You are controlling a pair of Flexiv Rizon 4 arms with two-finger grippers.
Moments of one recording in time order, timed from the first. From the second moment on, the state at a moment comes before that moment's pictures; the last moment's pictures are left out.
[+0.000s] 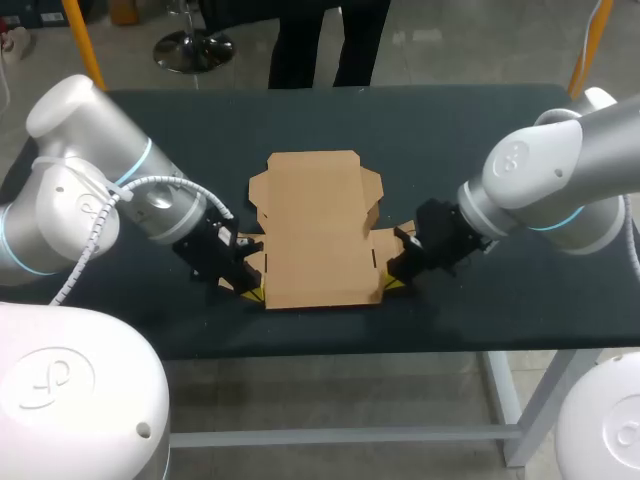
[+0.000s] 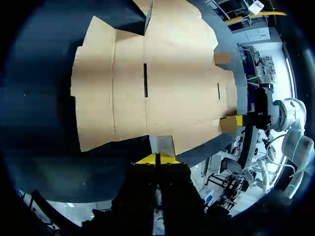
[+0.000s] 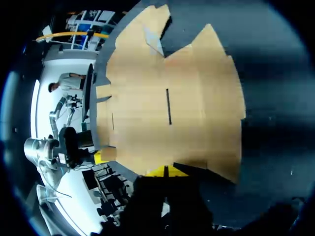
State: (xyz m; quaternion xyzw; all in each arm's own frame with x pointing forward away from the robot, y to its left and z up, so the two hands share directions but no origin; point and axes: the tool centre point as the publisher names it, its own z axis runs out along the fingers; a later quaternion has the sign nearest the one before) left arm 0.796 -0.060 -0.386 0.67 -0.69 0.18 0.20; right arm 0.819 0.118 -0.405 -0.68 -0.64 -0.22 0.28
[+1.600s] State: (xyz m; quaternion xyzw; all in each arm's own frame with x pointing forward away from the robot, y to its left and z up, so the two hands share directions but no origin) left arm 0.801 -0.078 -0.394 0.67 -0.70 0.18 0.19; right arm 0.813 0.137 -0.407 -0.66 -0.68 -0.20 0.26
